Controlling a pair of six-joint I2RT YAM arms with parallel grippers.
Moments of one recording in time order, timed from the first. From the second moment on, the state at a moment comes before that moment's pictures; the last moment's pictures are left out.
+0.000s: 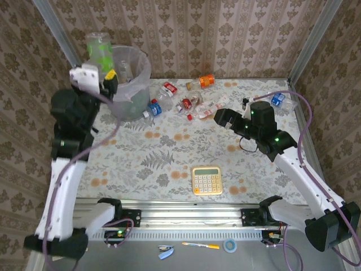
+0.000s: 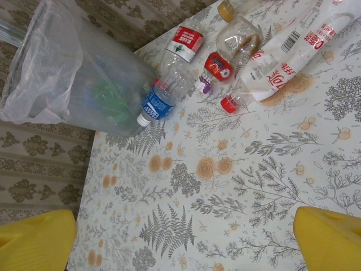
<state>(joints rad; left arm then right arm) -0.03 1.18 1.42 -0.26 0.14 0.08 0.32 1.07 0.99 -0.43 -0.24 0.73</state>
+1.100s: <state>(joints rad) 0.05 0.77 1.45 -0.62 0.47 -0.17 0.30 1.70 1.16 -0.42 -0.24 0.80</state>
